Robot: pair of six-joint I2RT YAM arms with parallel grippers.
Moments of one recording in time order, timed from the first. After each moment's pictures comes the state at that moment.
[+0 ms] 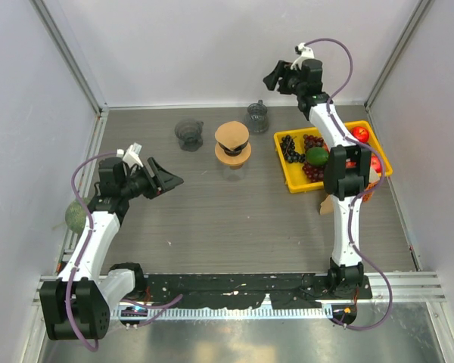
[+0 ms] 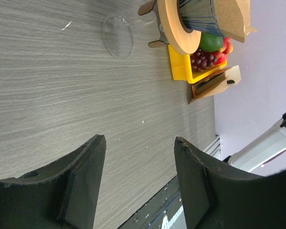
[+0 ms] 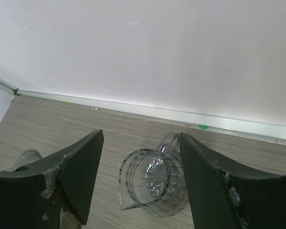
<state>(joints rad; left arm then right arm) 0.02 1.01 0.67 -0.19 0.71 -0.65 0.15 2.31 2.16 -0.03 -0.30 0.34</state>
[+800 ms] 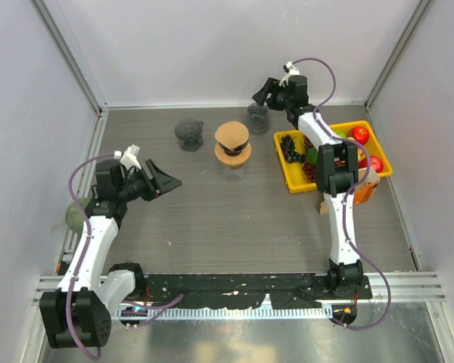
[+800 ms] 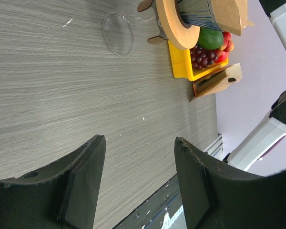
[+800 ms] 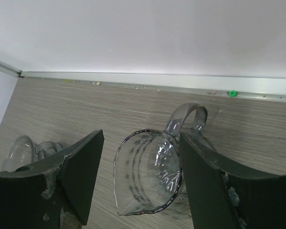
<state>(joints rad) 0.04 0.95 0.67 -0.26 0.71 -0.62 0.18 2.46 2.15 0.03 -0.33 0.45</state>
